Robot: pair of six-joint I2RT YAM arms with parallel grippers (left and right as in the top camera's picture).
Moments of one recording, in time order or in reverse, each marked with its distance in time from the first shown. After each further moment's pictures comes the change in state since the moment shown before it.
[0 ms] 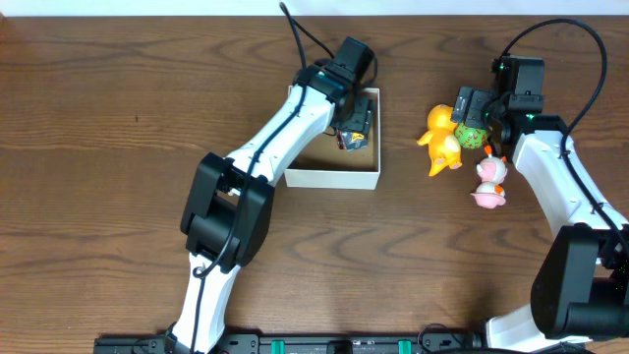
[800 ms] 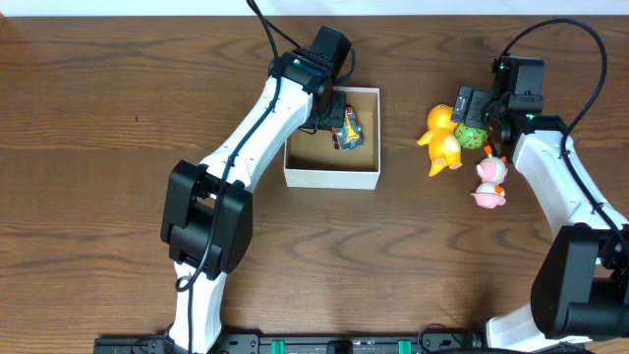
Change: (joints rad) left arm 0.057 -0.085 -0.004 -0.172 -0.009 -0.052; right arm 0.000 0.000 0.000 0.000 0.000 0.000
